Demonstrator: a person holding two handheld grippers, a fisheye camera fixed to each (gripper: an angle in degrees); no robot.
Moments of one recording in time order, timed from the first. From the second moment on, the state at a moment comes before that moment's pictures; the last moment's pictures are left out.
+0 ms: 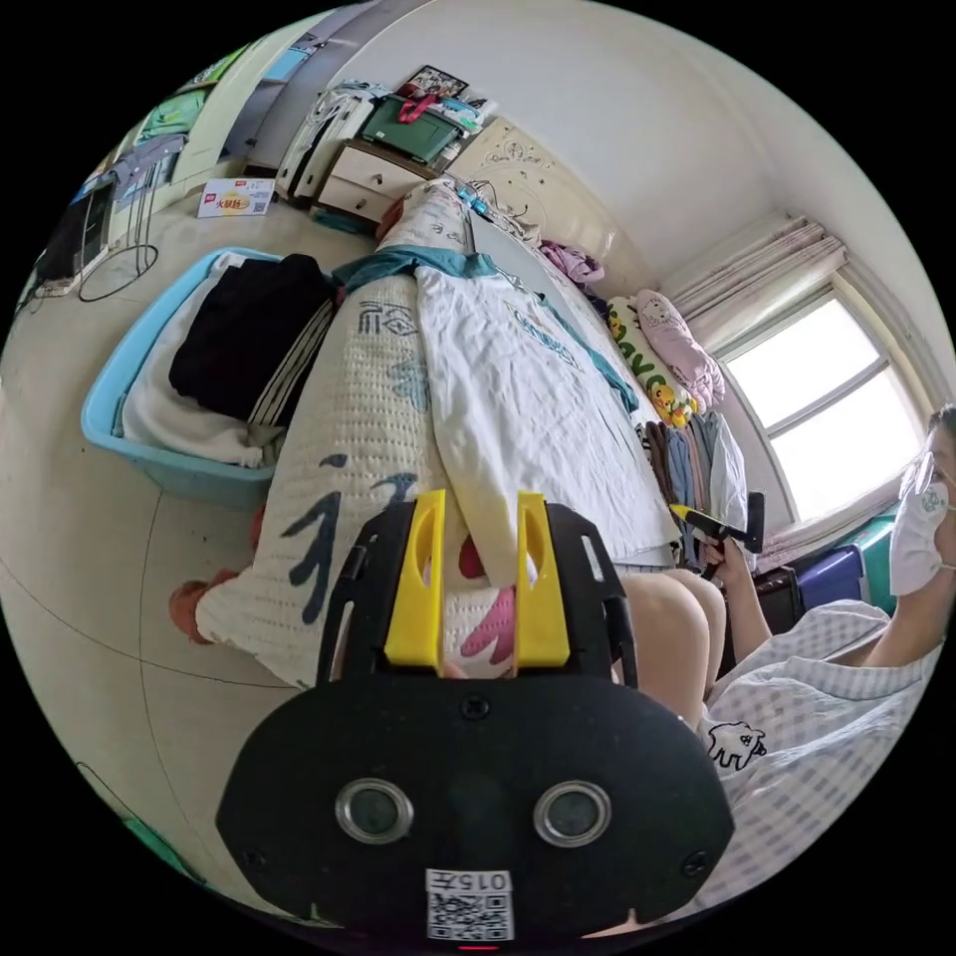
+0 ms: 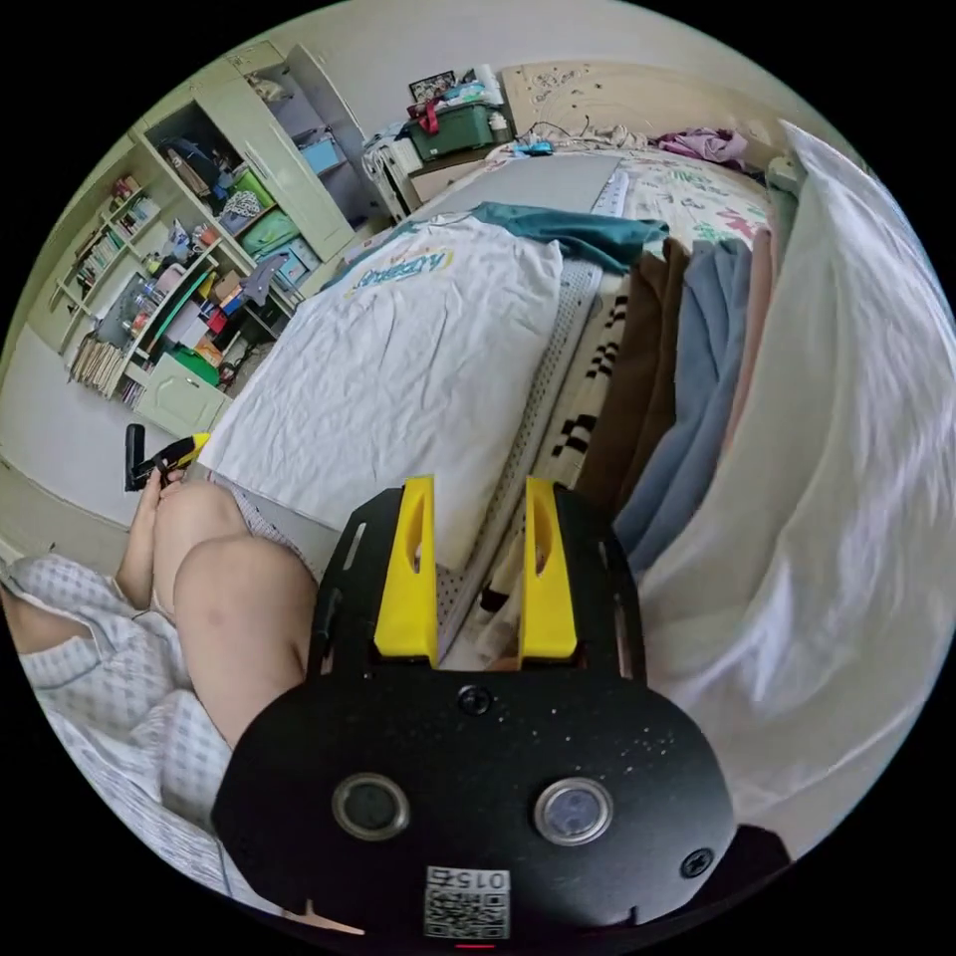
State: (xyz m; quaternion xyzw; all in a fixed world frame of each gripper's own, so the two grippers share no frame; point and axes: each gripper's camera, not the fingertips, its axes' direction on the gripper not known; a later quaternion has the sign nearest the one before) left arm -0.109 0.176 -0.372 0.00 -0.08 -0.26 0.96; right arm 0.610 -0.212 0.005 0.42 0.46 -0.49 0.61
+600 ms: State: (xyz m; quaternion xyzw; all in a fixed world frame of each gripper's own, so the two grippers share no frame) left arm -0.096 0.222 -0.436 -0.01 -0.07 -0.27 0.96; right arm 0.672 -0.020 -0.048 0.41 0.39 -0.51 0.65
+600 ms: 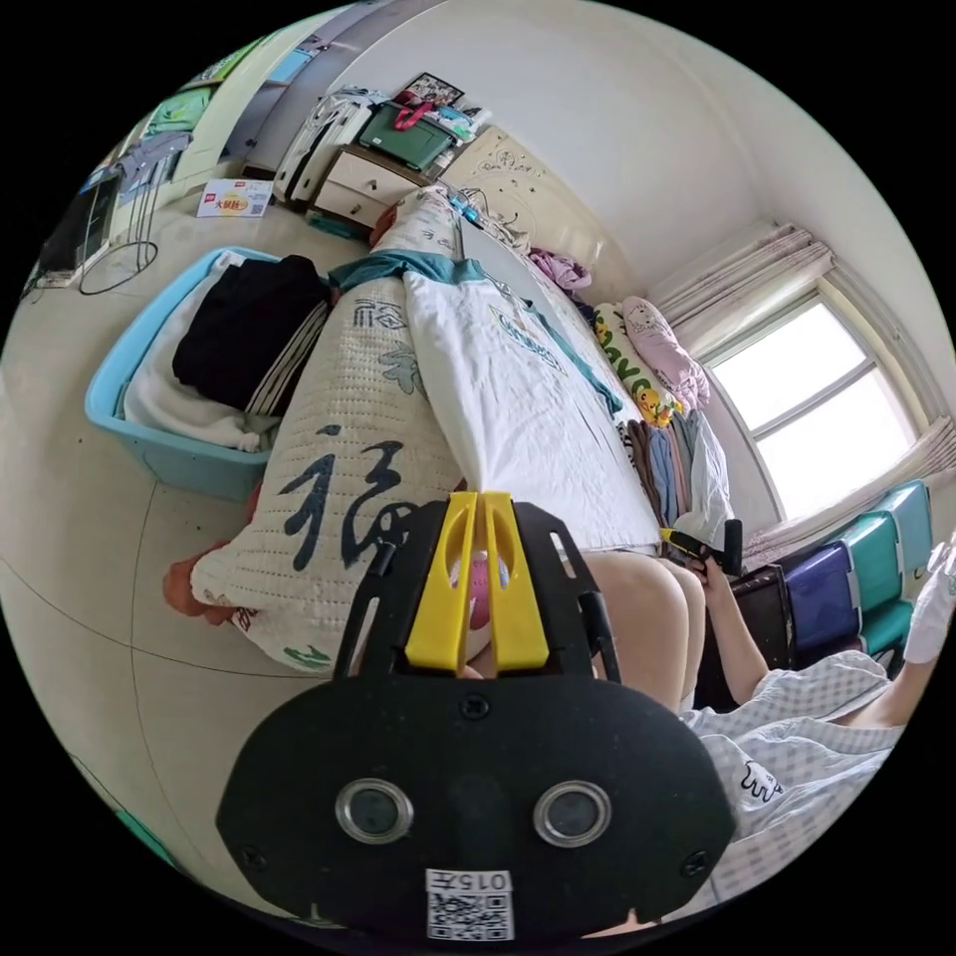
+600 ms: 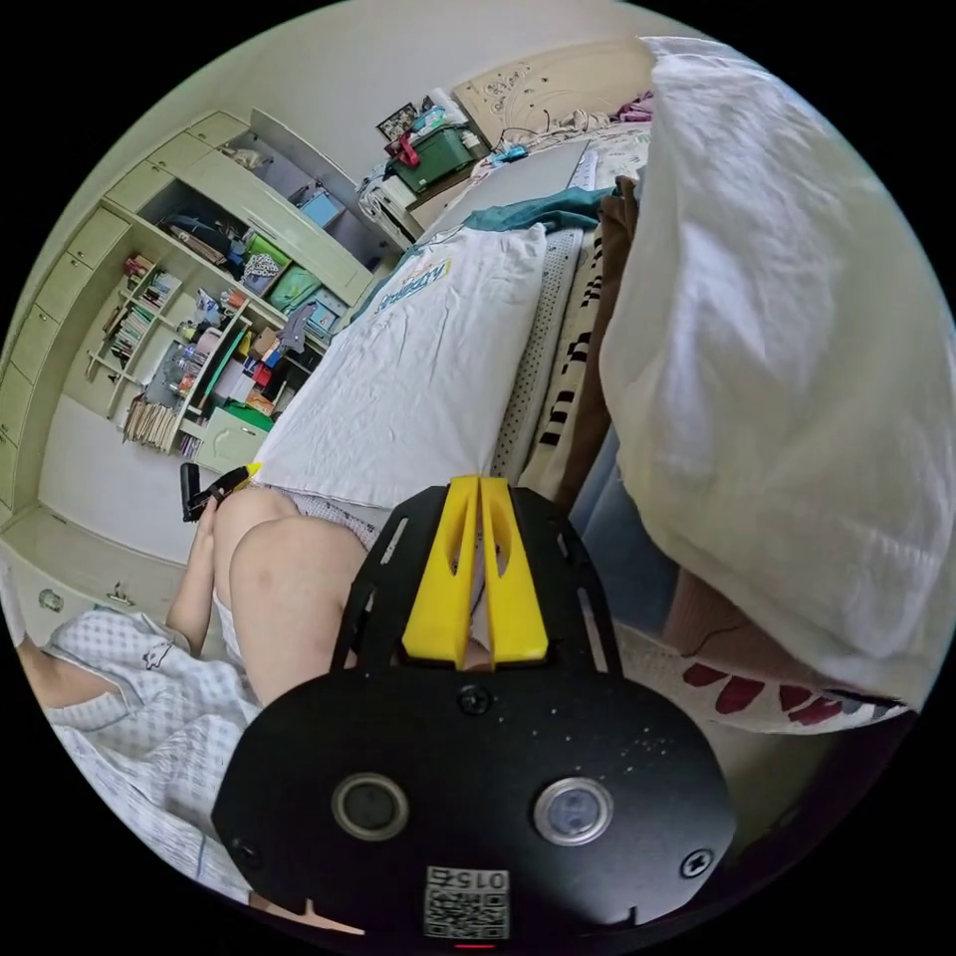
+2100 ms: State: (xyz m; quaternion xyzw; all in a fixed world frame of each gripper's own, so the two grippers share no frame) left arm 0.002 0.269 -0.398 -0.04 -0.18 -0.21 0.96; right arm 0.800 0.016 0.045 0.43 0.44 -0.50 0.61
